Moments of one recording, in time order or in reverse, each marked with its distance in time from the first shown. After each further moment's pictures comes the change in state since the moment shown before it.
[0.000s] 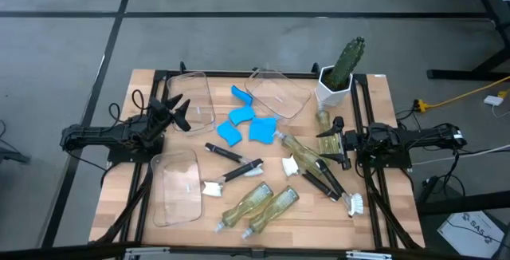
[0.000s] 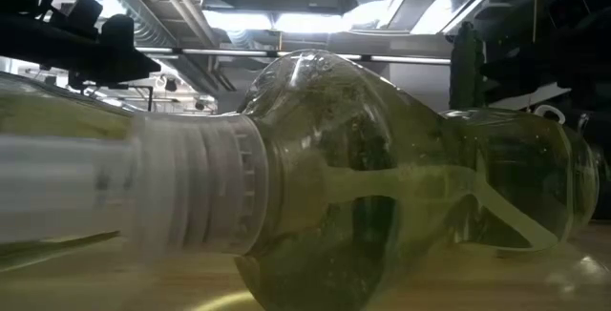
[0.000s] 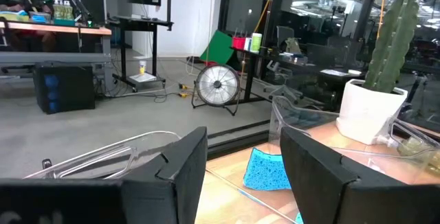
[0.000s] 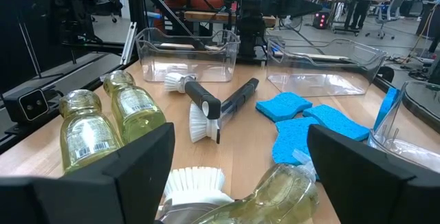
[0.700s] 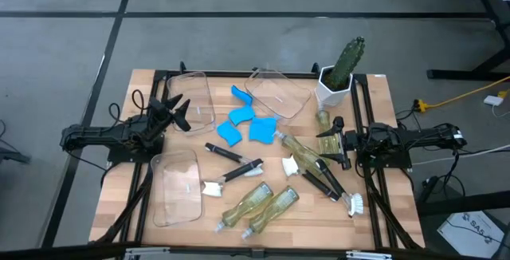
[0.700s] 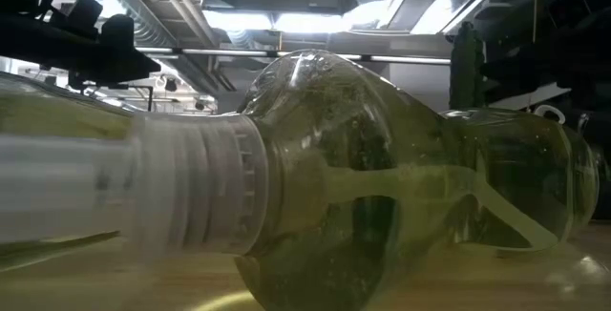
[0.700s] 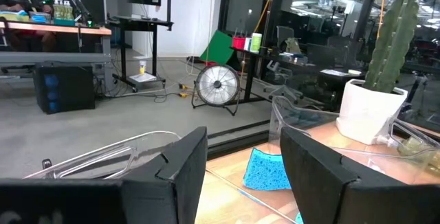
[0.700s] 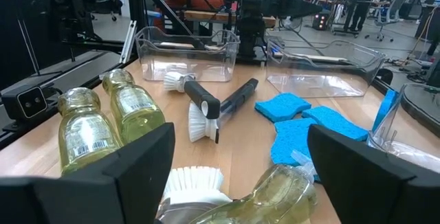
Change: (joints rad) left arm 0.000 0.000 0.000 0.000 0.000 0.000; right arm 0.000 0.000 0.000 0.000 0.000 -0.019
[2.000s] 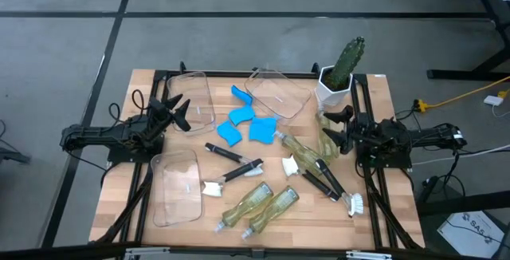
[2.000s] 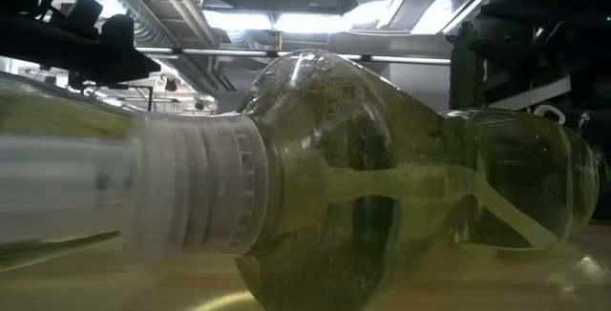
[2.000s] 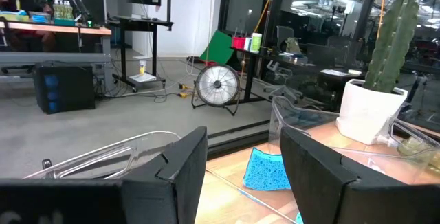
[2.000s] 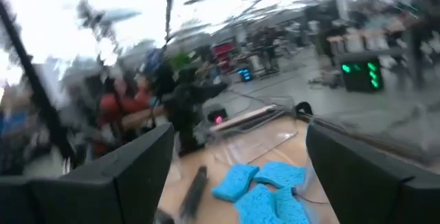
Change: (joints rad) left arm 0.000 0.000 0.000 0.000 0.000 0.000; right arm 0.000 0.002 0.000 0.278 0.333 0.273
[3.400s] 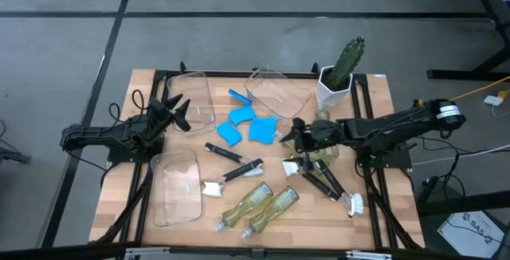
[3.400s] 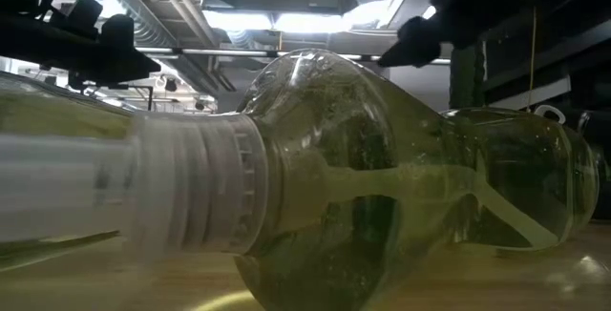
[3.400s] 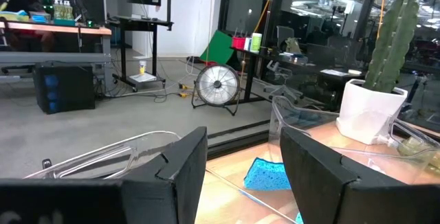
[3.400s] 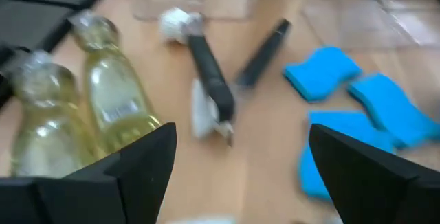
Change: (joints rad) left arm 0.000 0.000 0.000 0.000 0.000 0.000; right arm 0.002 1.099 0.673 -0.249 -0.381 -0.278
